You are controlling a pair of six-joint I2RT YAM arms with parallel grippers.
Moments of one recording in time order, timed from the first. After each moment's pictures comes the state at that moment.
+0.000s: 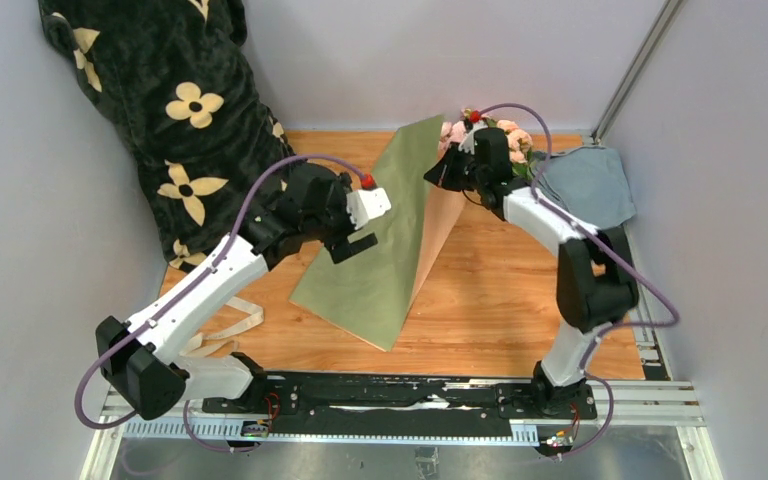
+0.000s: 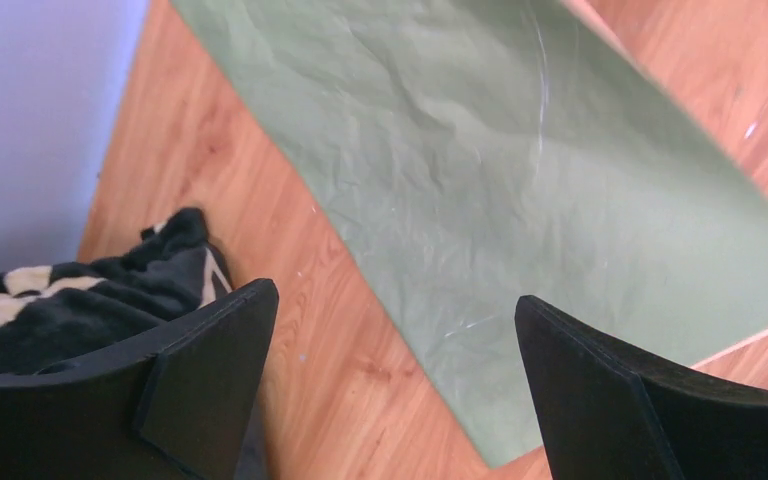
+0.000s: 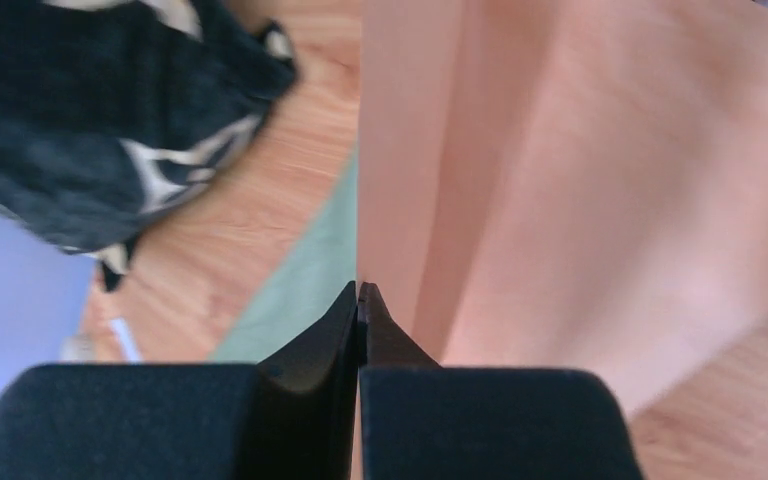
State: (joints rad) left arm -0.64 1.25 1.16 -0.62 0.09 0.64; right arm 0.32 1.83 1.32 0.02 -0.36 0.47
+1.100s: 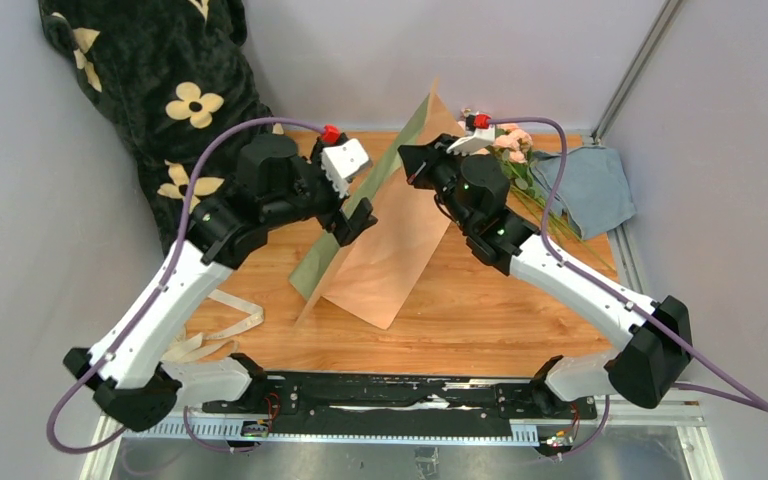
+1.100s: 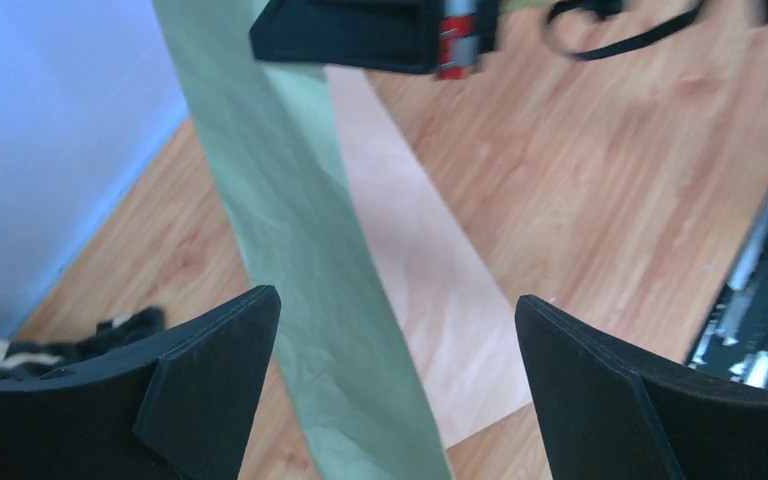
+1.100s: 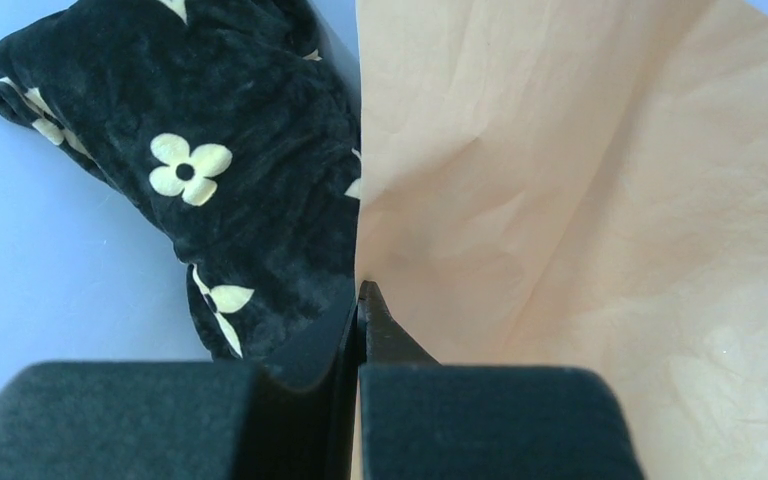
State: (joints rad) left arm -0.65 1.17 1.52 -0.71 0.30 0.28; right arm 0.75 1.34 1.18 0.25 0.29 0.60
